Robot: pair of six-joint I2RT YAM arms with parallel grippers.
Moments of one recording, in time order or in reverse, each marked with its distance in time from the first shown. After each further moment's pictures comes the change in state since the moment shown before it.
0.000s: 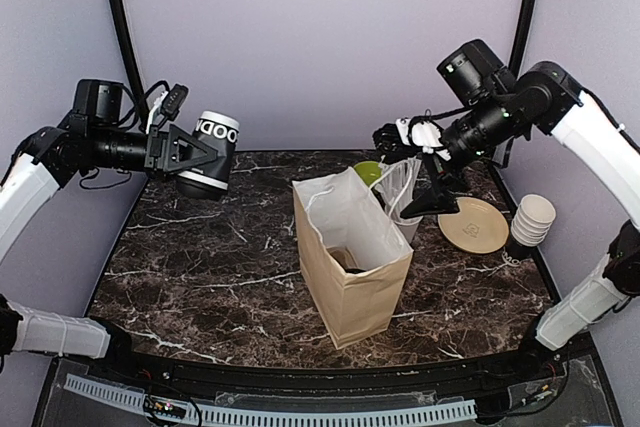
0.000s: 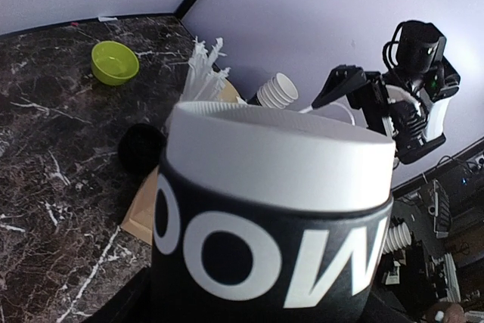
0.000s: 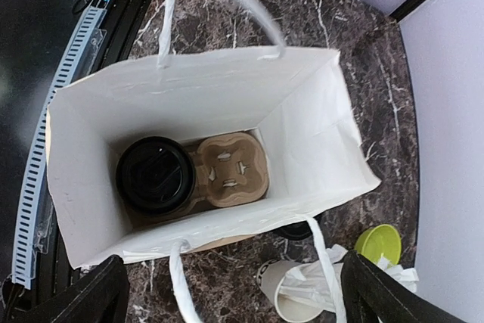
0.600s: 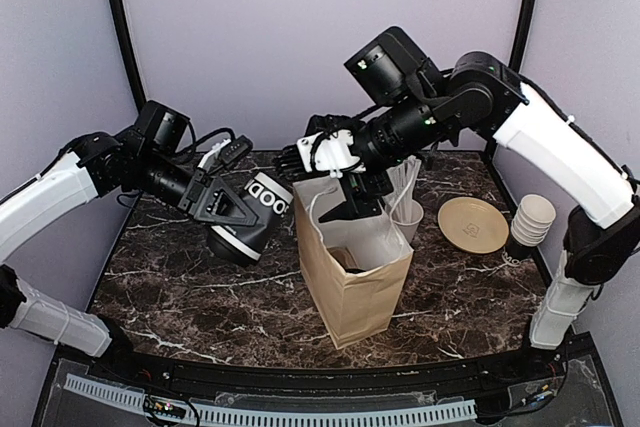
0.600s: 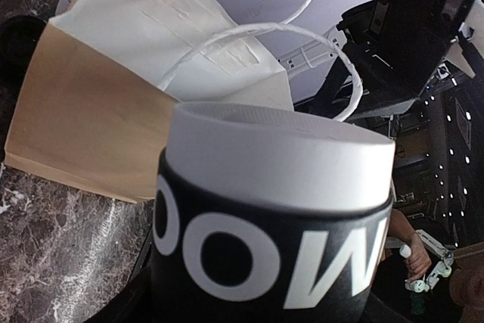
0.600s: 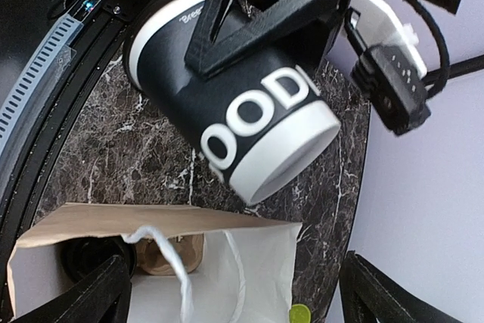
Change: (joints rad) left arm -0.299 0.132 -0.050 -0.079 0.129 0.043; right arm 0.305 0.265 0.354 0.079 0.232 -0.061
